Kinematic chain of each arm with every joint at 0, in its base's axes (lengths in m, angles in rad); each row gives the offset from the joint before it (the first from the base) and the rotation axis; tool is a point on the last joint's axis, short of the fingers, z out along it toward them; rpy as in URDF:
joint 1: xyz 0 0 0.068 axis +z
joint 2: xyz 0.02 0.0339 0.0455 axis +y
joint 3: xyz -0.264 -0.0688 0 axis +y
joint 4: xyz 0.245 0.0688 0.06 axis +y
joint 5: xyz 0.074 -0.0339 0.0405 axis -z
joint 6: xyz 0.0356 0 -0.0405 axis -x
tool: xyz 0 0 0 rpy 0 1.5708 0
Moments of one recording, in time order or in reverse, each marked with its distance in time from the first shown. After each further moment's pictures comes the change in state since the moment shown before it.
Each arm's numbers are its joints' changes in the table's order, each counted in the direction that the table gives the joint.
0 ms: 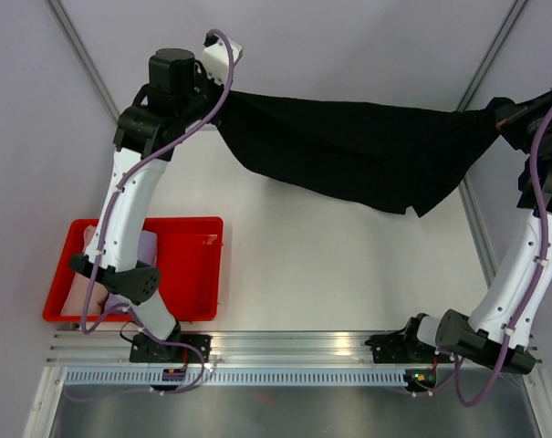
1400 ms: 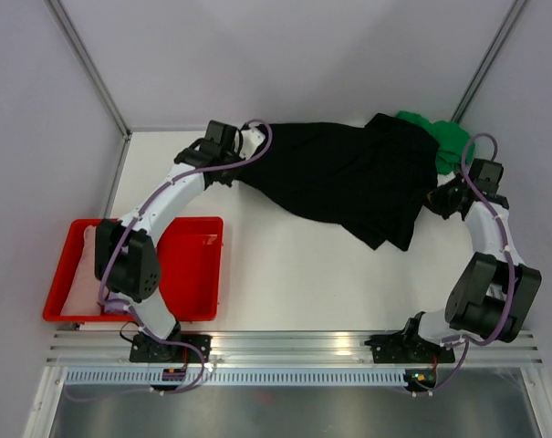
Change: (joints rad) left arm 0.025 0.057 0.706 -0.328 -0.054 -0.108; right arm 0.075 0.183 0.837 -0.401 -0.076 -0.148
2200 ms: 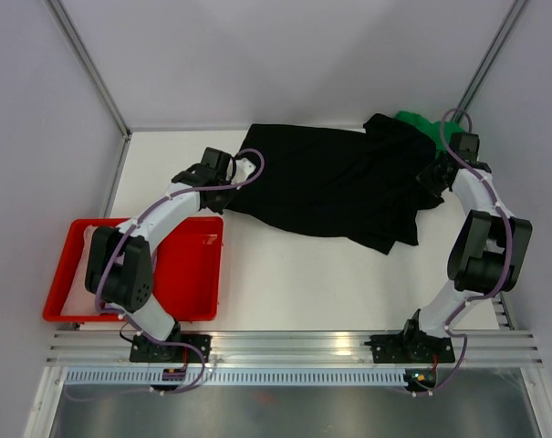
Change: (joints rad) left arm 0.025 -0.128 0.370 -0.027 -0.005 0.012; right arm 0.096 0.286 -0.241 0.072 0.196 0.126
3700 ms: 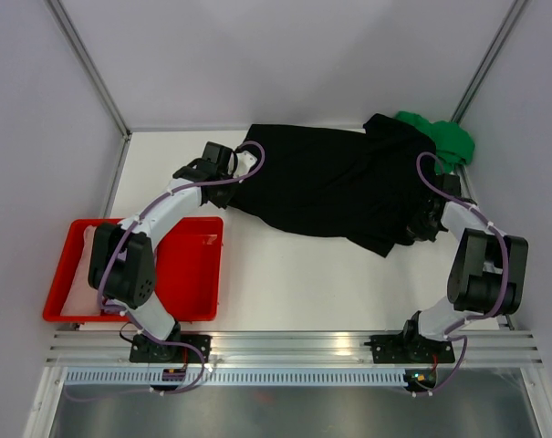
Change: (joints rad) left arm 0.000 0.032 -0.058 -0.010 0.032 0.048; right arm 0.053 -0.152 0.403 0.014 0.076 0.222
